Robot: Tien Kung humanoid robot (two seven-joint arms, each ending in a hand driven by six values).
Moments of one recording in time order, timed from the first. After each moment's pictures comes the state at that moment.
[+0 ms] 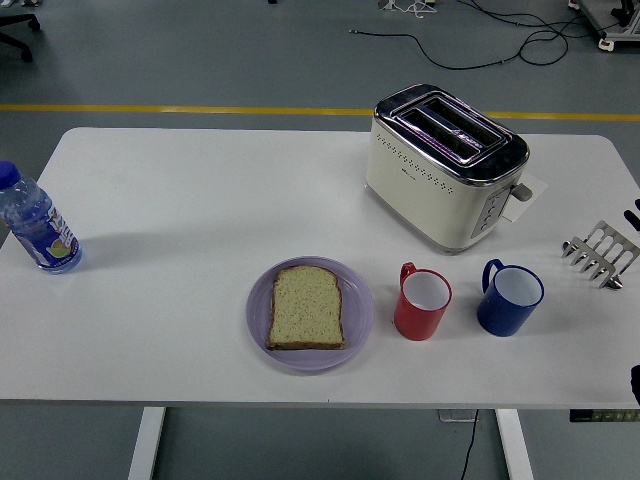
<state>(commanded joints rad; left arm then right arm) -0.04 0.00 -0.37 -0.19 0.11 0.22 0.05 0.02 -0.15 1.62 1.52 -0.58 -0.31 0.13</state>
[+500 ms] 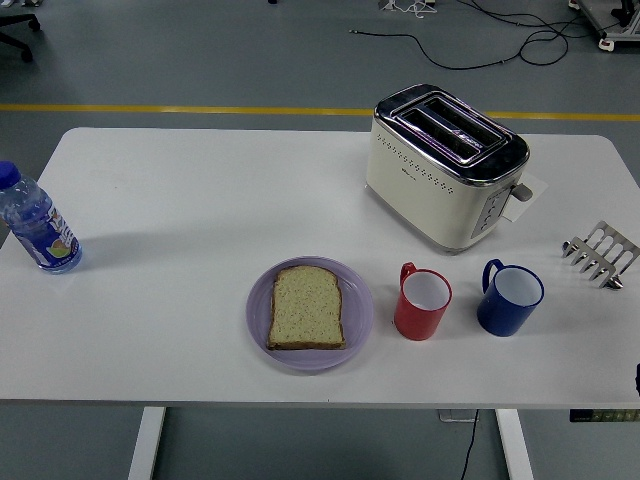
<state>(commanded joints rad) -0.05 0.00 -0.38 -0.19 0.12 0.21 0.05 0.02 -0.14 1.65 1.51 -0.55 -0.35 0.19</state>
